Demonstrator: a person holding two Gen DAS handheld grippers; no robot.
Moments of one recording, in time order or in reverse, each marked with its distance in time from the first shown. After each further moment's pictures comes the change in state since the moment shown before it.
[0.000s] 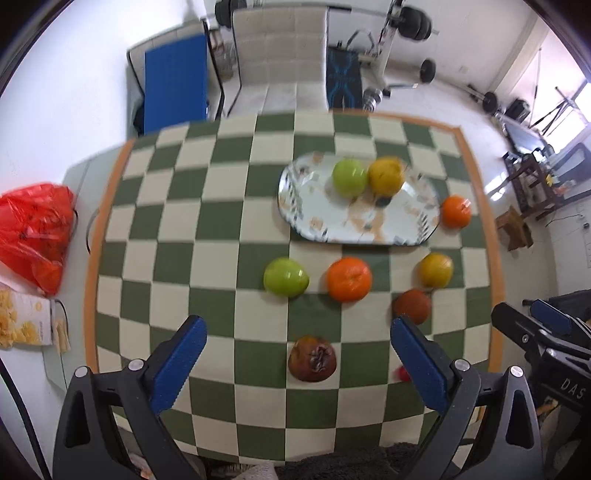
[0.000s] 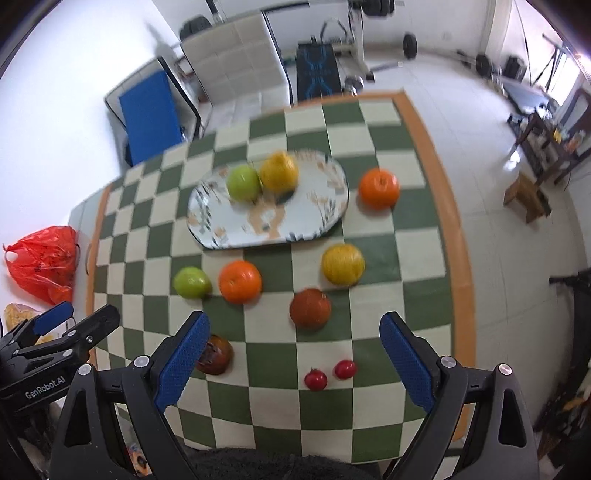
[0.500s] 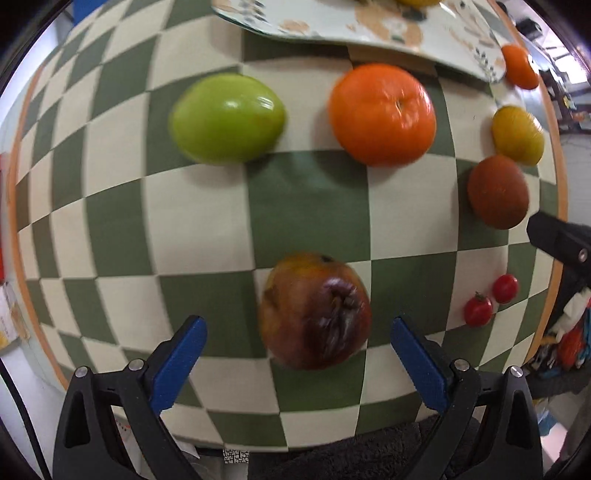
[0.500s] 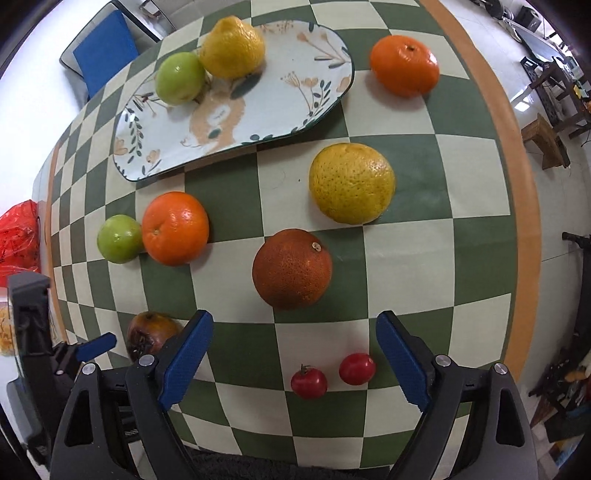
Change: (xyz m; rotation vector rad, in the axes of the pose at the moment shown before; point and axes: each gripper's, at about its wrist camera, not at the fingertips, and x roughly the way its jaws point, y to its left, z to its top) left arm 0.171 -0.022 -0.051 0.117 0.413 -0.043; right arm 0.150 -0.022 -0.013 0.042 0.267 -0.020
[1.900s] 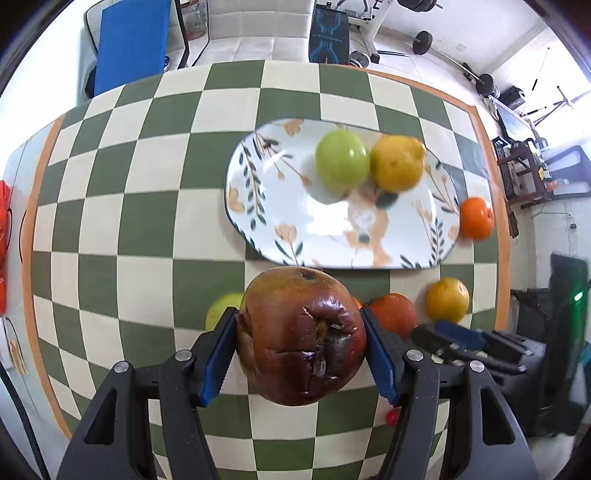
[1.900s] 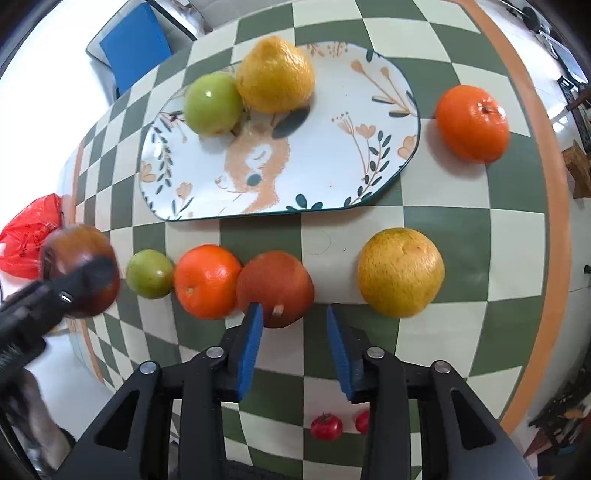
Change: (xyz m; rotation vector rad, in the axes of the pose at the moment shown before) left arm -0.118 0.024 0.065 -0.100 -0.282 -0.106; right arm -0.001 0.028 0.071 -0.084 0.024 0.123
